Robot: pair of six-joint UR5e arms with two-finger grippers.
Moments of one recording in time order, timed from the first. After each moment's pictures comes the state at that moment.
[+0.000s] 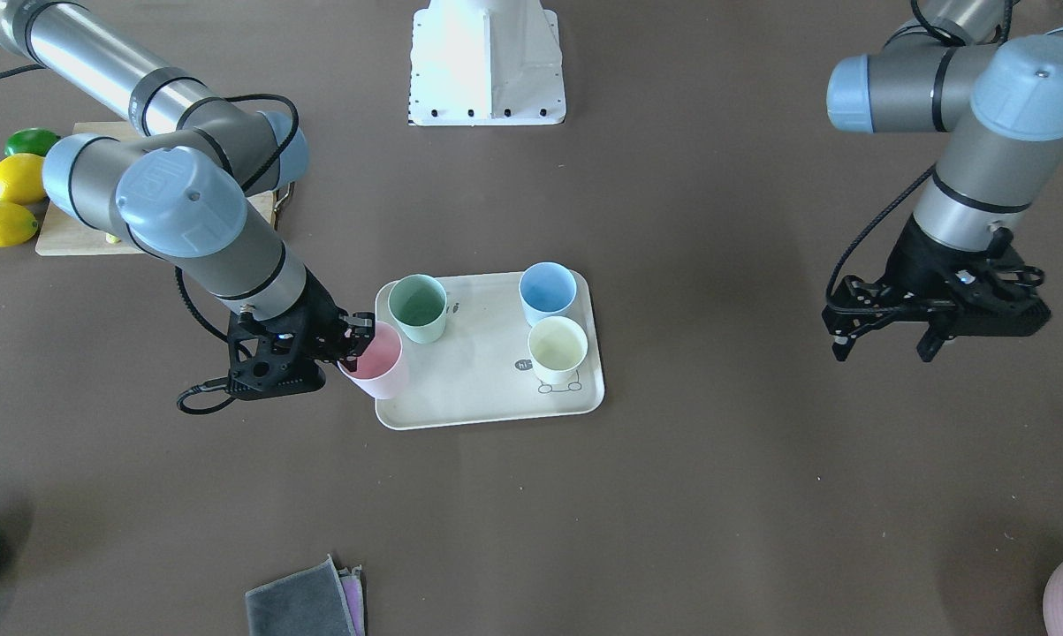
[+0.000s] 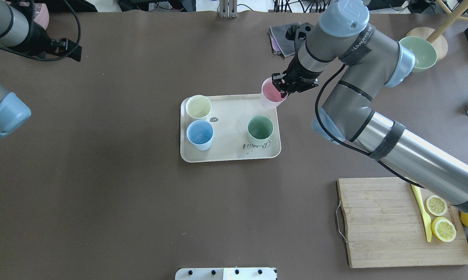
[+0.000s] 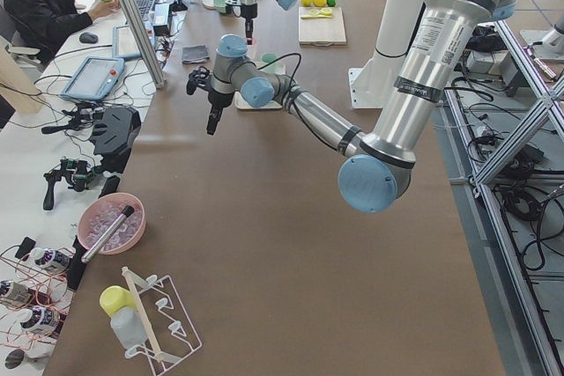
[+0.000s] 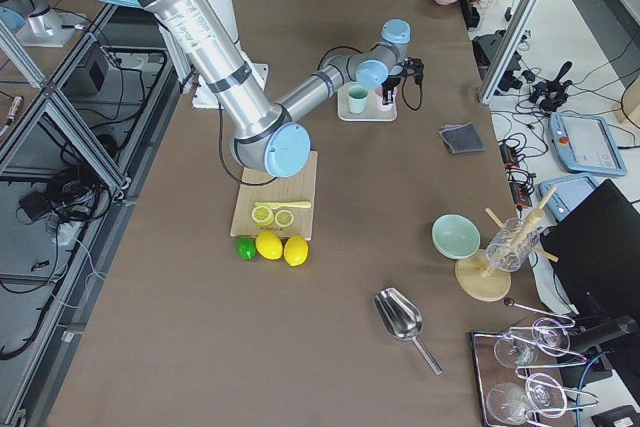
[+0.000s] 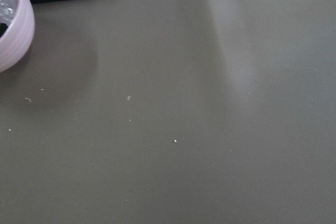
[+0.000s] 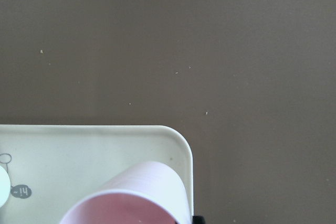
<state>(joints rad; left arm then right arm) -1.07 -1.93 -1.74 -1.79 -1.97 -0.77 0.80 -0.89 1.44 -1.32 2.13 1.00</state>
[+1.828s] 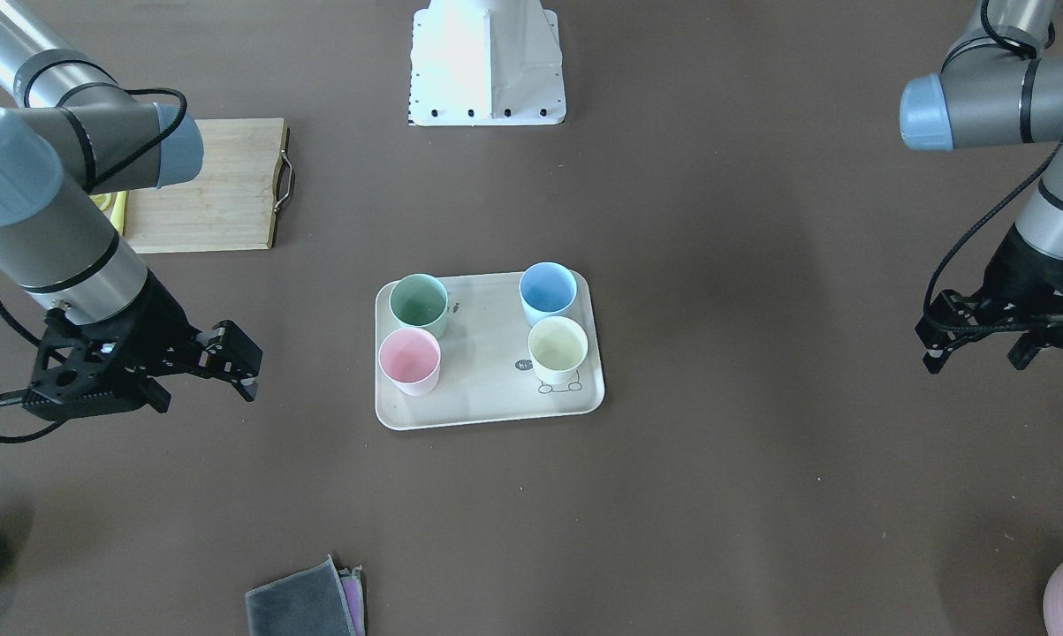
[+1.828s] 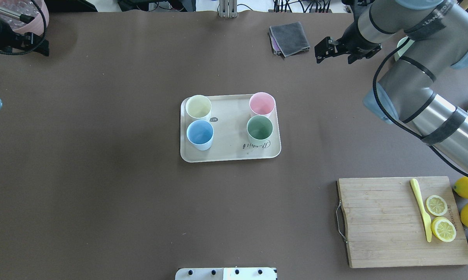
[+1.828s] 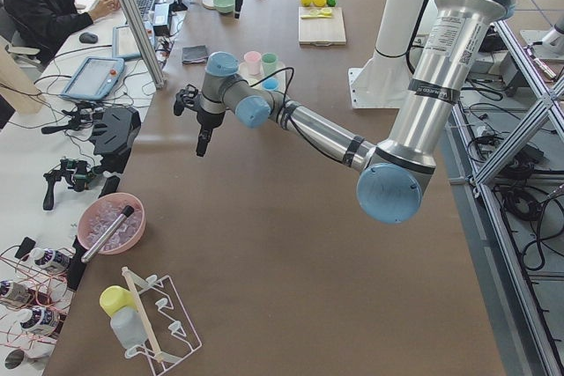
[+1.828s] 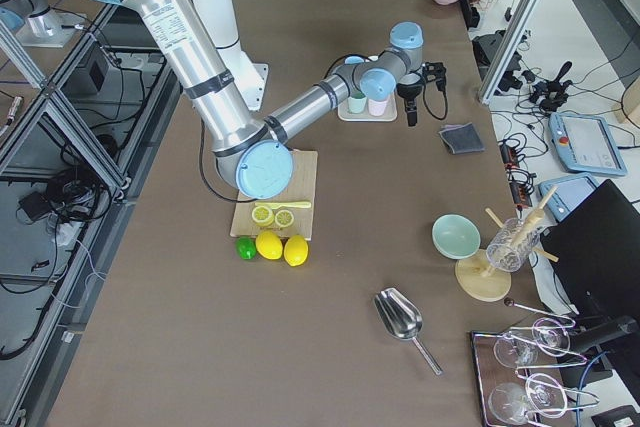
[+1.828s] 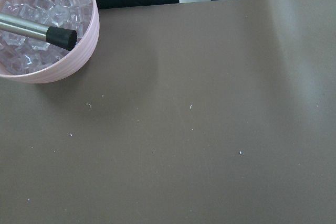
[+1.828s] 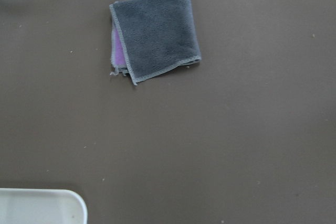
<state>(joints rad) -1.15 -1.87 -1.72 -1.82 -1.99 -0.69 1.00 -1.06 1.60 -1.32 2.09 0.87</state>
